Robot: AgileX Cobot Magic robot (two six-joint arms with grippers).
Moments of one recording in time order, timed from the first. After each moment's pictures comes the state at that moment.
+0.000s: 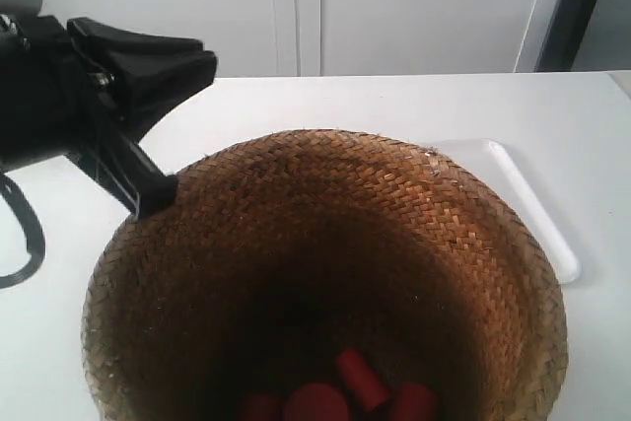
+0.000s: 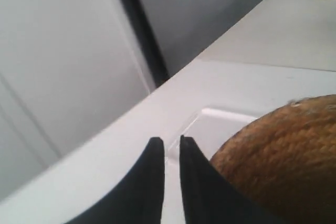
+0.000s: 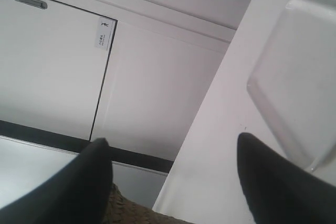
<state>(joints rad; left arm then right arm) -0.74 0.97 -0.67 0.63 -0.14 -0.39 0.07 0.00 -0.01 0.94 0.18 0.29</state>
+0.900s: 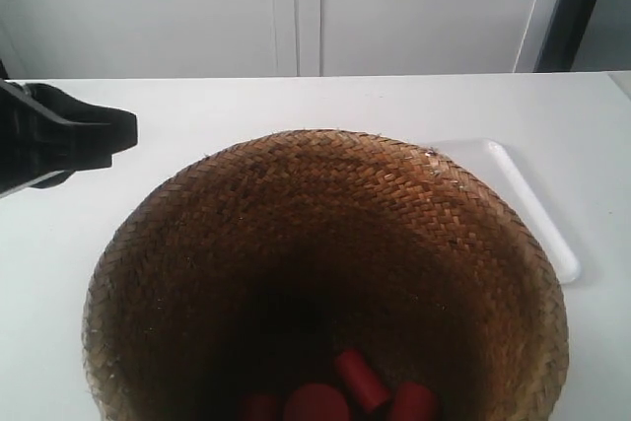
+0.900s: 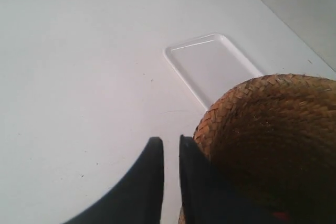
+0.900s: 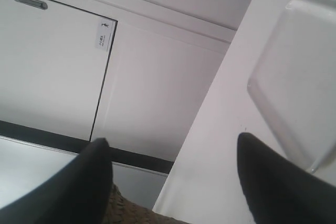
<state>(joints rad) -0.71 0.87 -0.73 0.03 0.37 -0.35 0.07 0.00 -0.01 0.94 0.18 0.29</state>
